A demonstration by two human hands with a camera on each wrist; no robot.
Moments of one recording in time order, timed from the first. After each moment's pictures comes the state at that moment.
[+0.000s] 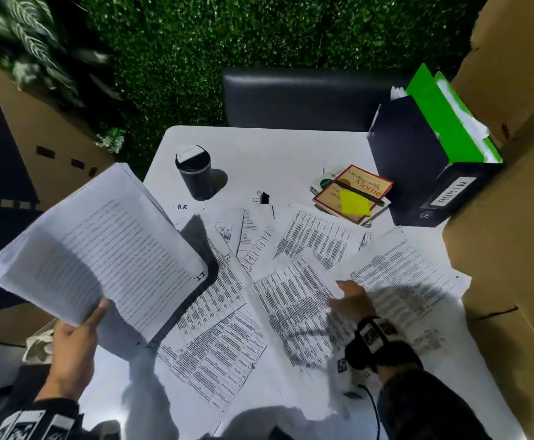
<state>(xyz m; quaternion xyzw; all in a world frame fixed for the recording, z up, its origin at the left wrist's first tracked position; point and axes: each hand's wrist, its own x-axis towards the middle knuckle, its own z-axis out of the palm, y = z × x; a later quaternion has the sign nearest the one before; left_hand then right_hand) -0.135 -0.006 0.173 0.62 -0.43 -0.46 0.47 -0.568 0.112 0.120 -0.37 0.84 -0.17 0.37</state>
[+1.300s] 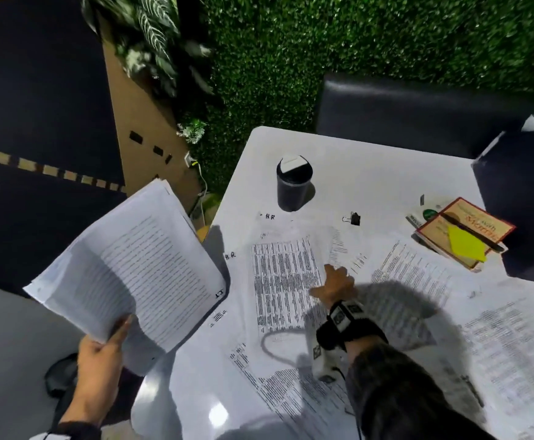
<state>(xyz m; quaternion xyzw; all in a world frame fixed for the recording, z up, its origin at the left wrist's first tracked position) -0.011 -0.041 0.174 0.67 -0.35 -0.44 0.48 -0.392 -0.077 0.111 -0.45 0.84 -0.03 0.30</state>
